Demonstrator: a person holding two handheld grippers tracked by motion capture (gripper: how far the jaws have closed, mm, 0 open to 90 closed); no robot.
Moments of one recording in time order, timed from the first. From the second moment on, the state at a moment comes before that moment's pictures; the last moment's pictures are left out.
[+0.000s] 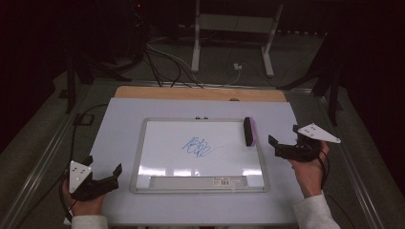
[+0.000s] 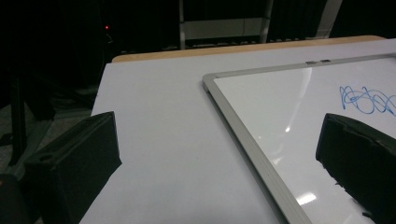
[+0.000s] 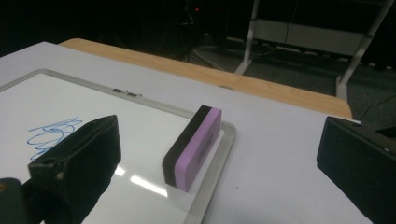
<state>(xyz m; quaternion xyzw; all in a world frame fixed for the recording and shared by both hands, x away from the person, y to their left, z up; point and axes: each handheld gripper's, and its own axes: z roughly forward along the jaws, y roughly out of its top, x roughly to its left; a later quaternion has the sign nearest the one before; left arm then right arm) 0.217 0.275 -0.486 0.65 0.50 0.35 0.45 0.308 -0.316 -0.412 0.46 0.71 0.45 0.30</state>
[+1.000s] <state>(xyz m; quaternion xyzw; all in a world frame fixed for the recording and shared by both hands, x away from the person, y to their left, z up) 0.217 0.273 -0.487 0.65 0.50 0.36 0.45 0.388 -0.297 -0.446 0.52 0.71 0.41 0.22</state>
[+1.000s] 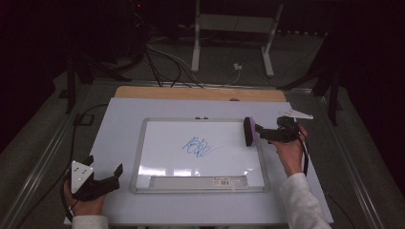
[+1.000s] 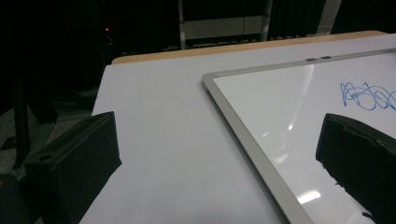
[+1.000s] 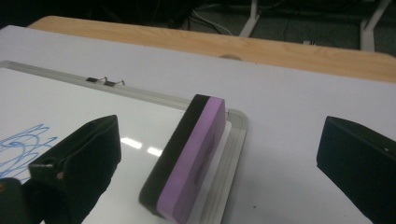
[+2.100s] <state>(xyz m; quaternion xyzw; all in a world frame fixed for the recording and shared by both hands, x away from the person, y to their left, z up) 0.219 0.274 -0.489 0.65 0.50 0.36 0.44 0.407 -0.279 -0.476 0.55 0.73 0.37 0.16</state>
